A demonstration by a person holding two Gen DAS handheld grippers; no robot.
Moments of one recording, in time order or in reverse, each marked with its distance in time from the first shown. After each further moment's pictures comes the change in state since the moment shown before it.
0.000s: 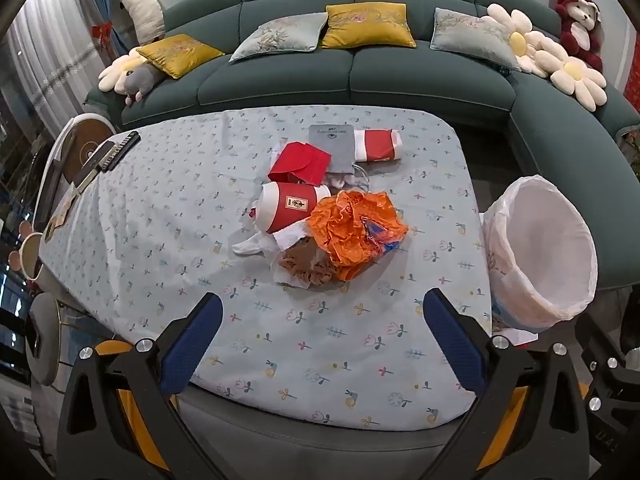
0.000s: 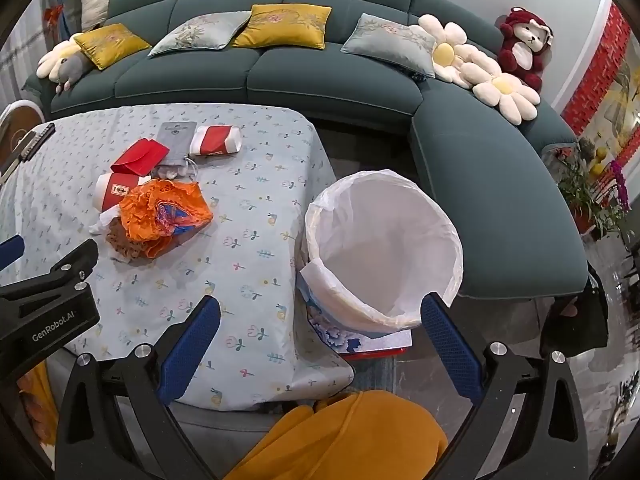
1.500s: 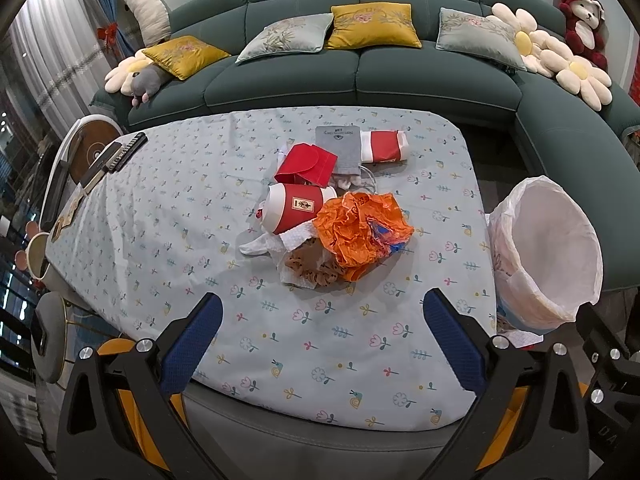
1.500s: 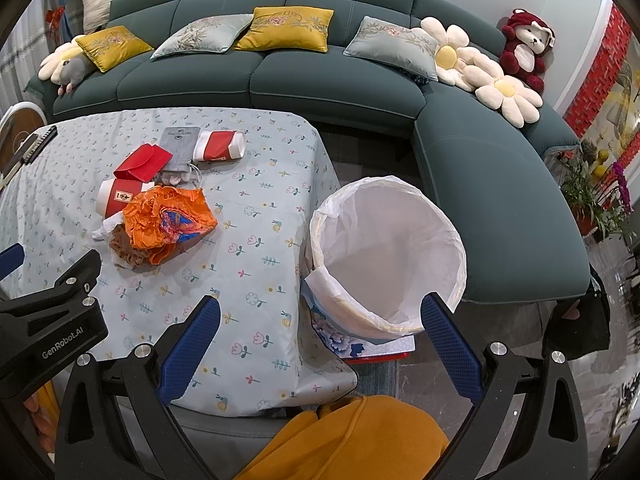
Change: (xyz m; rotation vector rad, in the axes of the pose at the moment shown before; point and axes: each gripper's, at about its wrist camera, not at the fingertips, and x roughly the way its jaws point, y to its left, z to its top) left arm -0.003 -0.002 0.001 0.003 -0.002 0.030; right arm -0.002 0.008 0.009 0.000 -0.002 0.002
